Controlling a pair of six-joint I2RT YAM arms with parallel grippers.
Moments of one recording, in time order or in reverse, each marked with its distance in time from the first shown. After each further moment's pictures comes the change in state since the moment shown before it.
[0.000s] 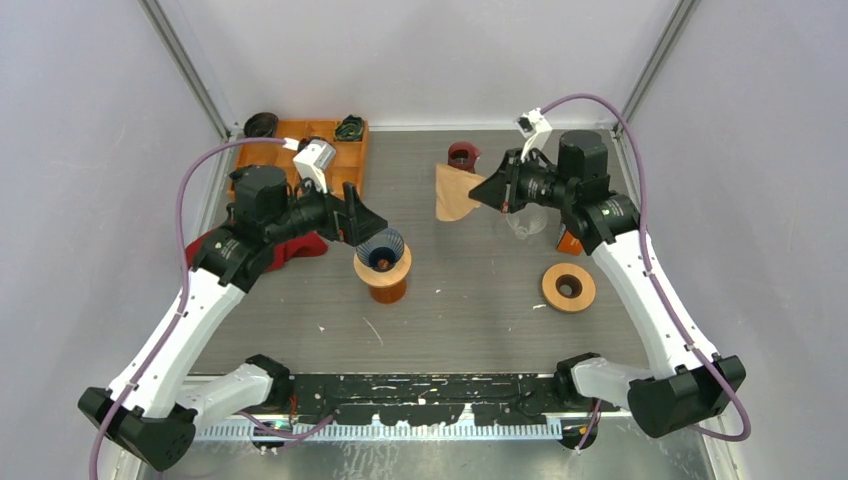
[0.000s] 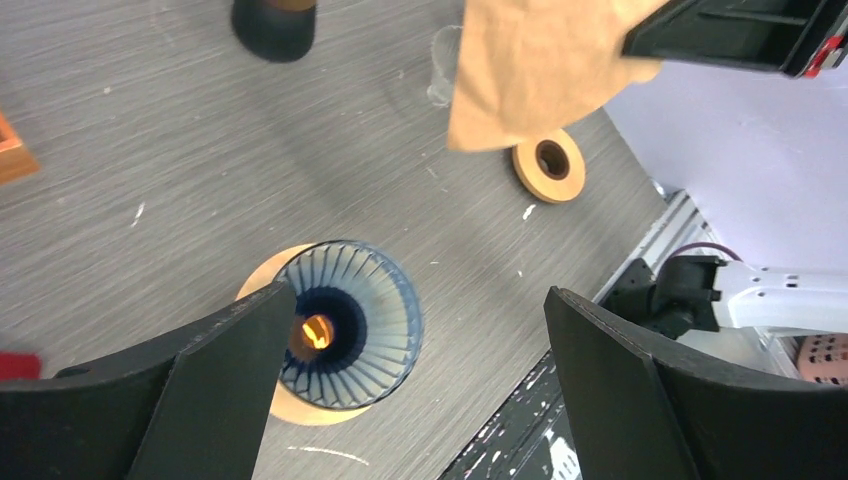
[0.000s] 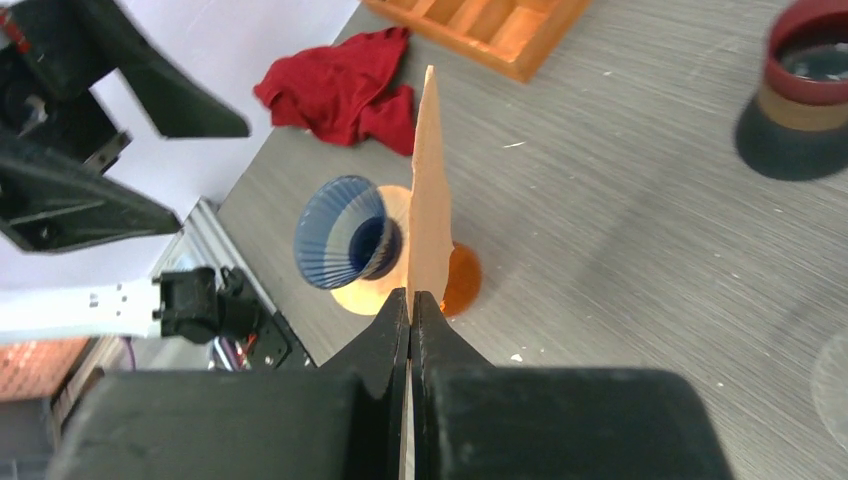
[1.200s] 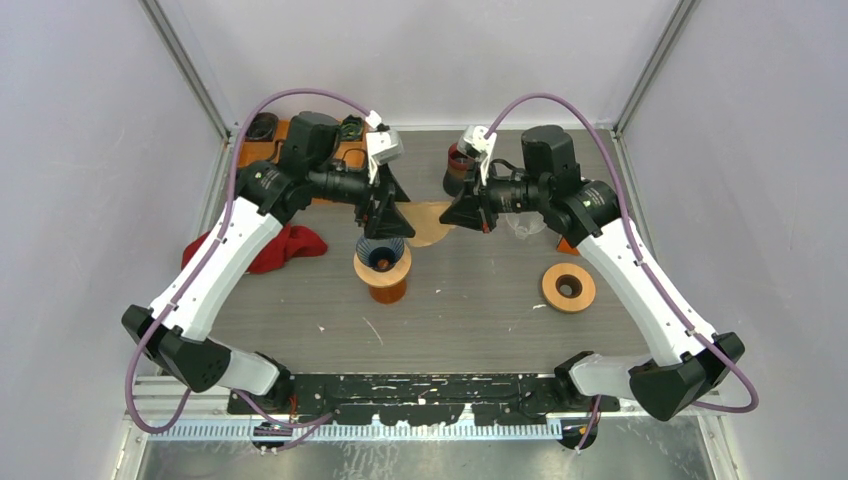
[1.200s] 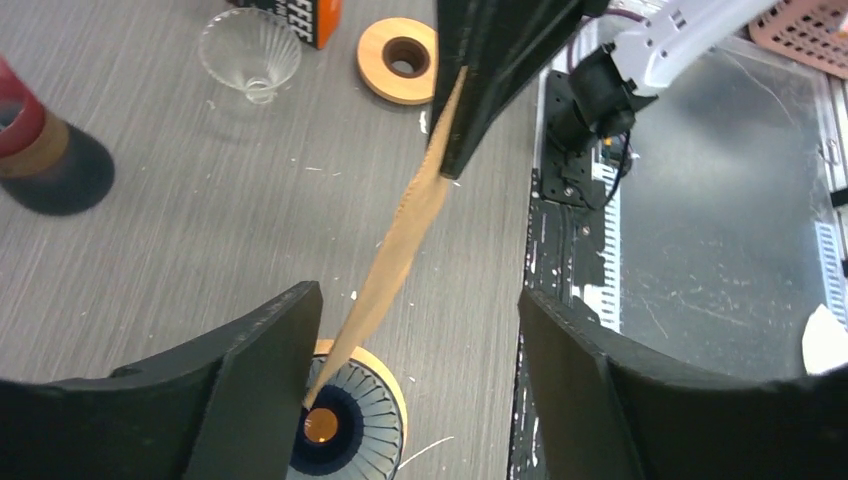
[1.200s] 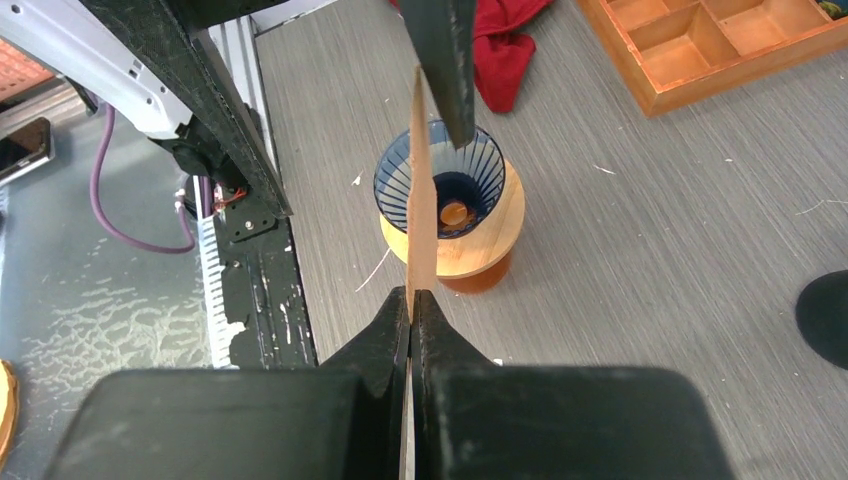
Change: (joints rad) left arm -0.074 0.419 0.472 -0.286 0.487 0.584; right arm 0.217 0.085 0.164 -0.189 -0.170 -0.465
